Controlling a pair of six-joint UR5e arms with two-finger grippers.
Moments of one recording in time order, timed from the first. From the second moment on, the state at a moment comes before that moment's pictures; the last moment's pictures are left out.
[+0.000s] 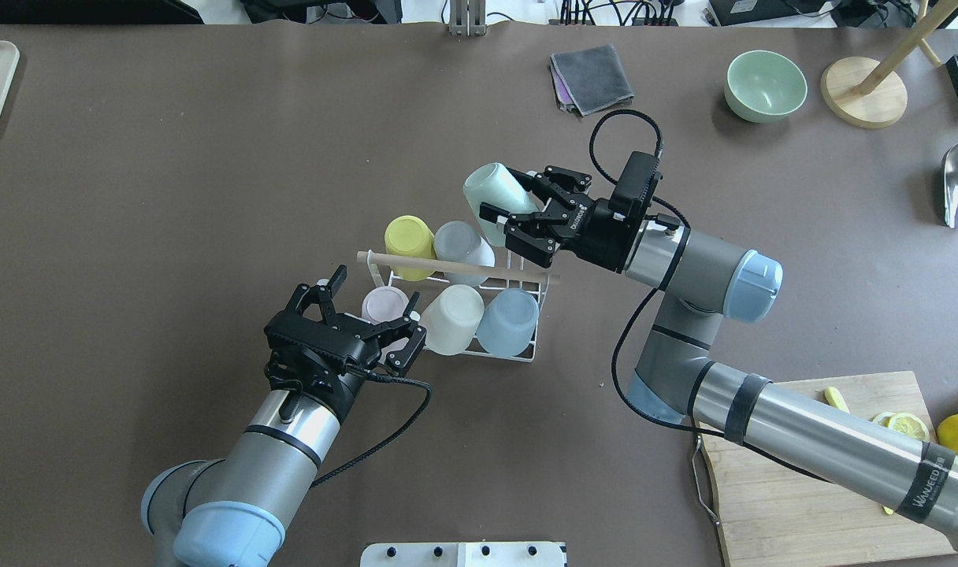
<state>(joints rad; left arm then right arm) -0.12 -1.95 -1.80 -2.51 -0.58 -0.71 0.54 -0.98 1.15 0.42 1.54 0.62</state>
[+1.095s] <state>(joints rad) -0.69 -1.69 -1.99 -2.30 -1.34 -0.71 0.52 -1.00 1.12 0.51 1.53 0.62</state>
